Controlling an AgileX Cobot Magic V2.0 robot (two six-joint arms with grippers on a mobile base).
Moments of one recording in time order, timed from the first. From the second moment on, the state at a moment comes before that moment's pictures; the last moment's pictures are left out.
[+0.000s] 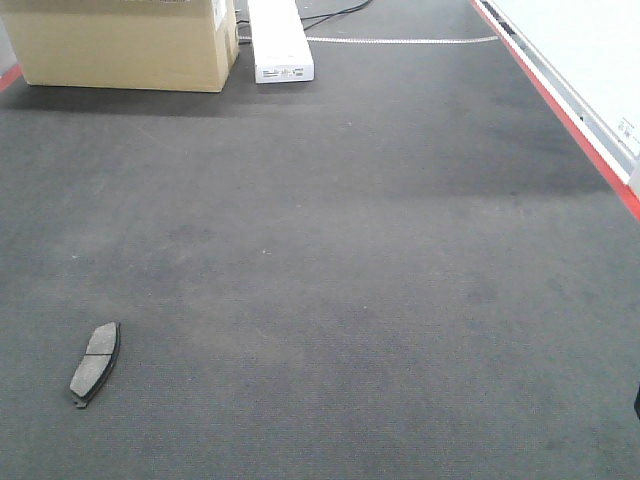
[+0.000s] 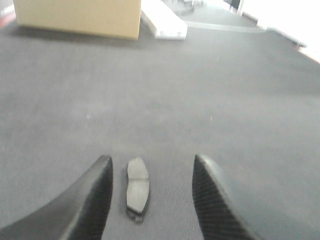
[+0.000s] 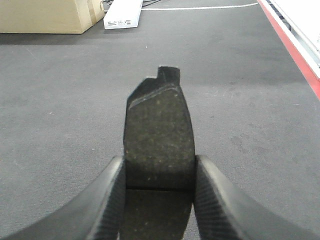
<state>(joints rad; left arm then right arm) -0.14 0.13 -0.30 0.03 0.45 -0.16 0.12 0.35 -0.40 0.05 0.43 0.01</state>
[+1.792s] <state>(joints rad) -0.14 0.13 -0.30 0.03 0.44 -0.16 0.12 0.87 -0.58 0.08 0.52 0.05</state>
